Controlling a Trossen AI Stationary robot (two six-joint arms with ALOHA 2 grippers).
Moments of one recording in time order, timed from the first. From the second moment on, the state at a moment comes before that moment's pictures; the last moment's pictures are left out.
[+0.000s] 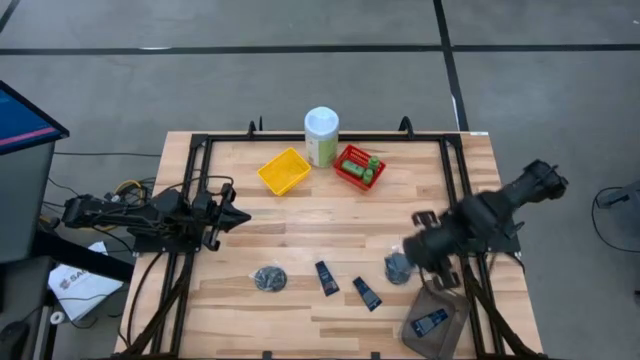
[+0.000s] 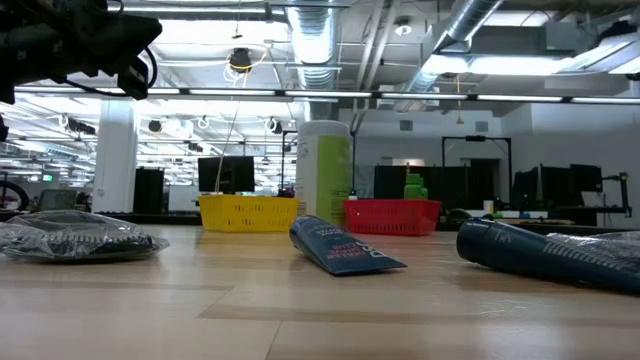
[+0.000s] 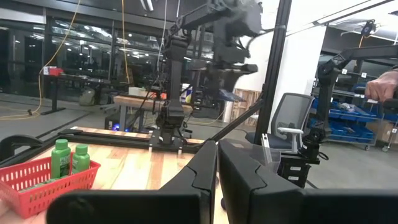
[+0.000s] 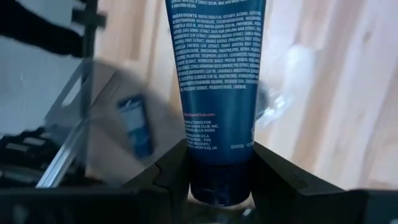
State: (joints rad) left arm -0.03 0.23 0.01 0.44 0.05 -0.16; right arm 0.54 1.41 1.55 -1.49 -0.02 0.36
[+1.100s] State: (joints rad) left arm -0.03 0.23 0.01 0.44 0.05 -0.16; right arm 1.00 1.64 1.25 -1.24 -0.03 0.31
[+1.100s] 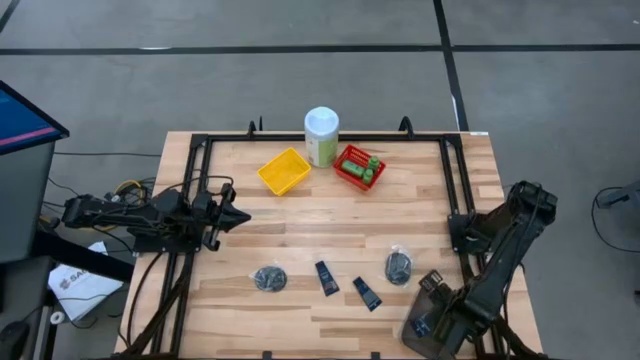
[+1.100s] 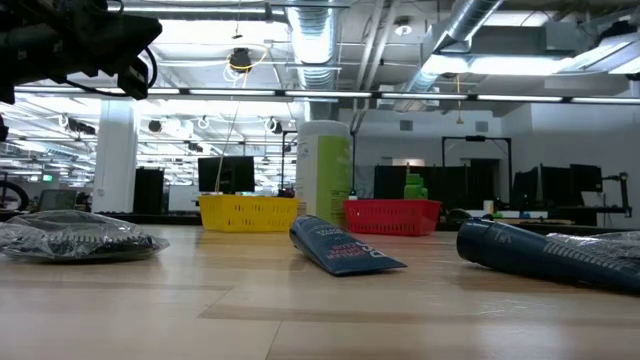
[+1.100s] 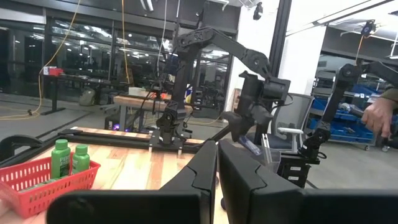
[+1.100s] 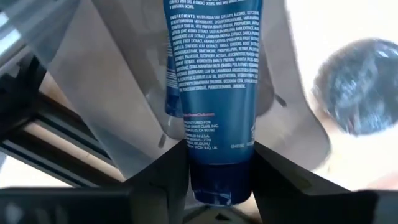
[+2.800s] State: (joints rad) left arm -0.03 0.23 0.01 0.45 0.05 -0.16; right arm 0.31 1.56 1.16 -0.90 -0.06 0.69
